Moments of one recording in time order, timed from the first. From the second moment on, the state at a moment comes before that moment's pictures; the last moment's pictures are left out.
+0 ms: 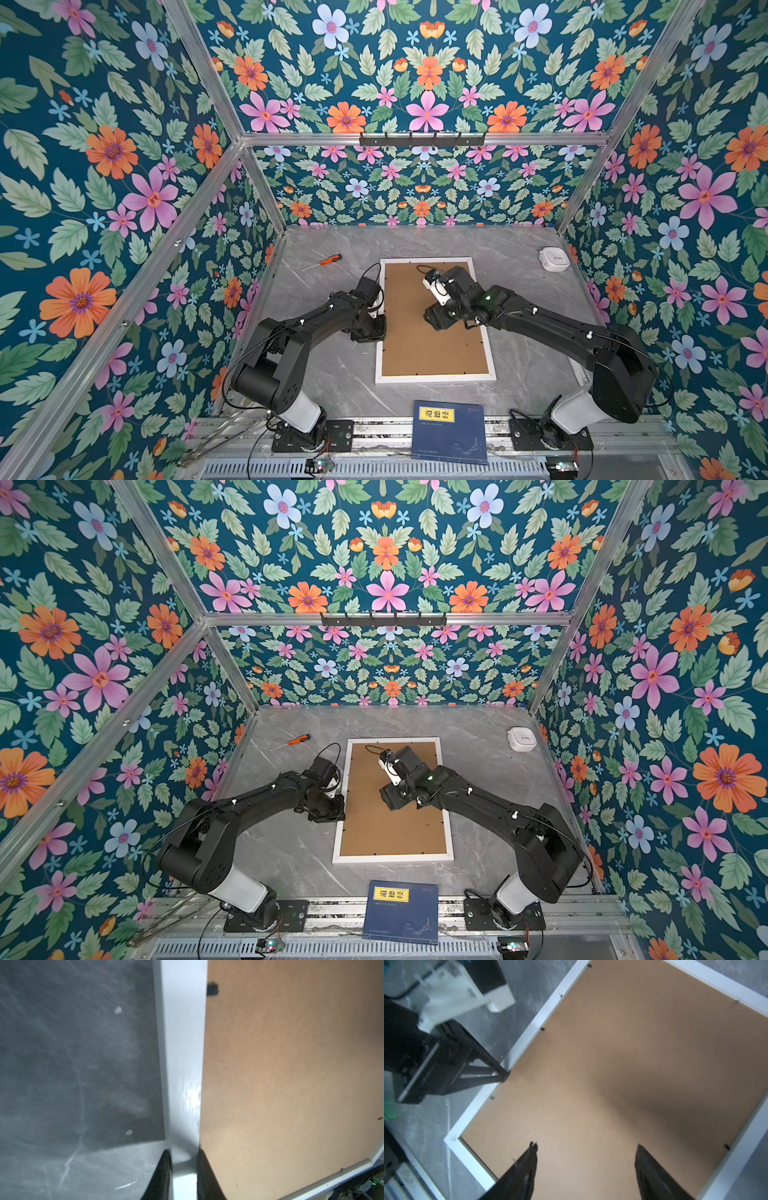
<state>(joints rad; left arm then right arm) -0.48 1.58 0.90 -0.65 0.23 -0.46 0.72 1.56 1.17 -0.52 -0.09 0.14</state>
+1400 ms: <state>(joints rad) -0.59 1.68 1.01 -0.68 0.20 -0.48 0.30 2.40 1.87 -0.10 -0.85 0.59</state>
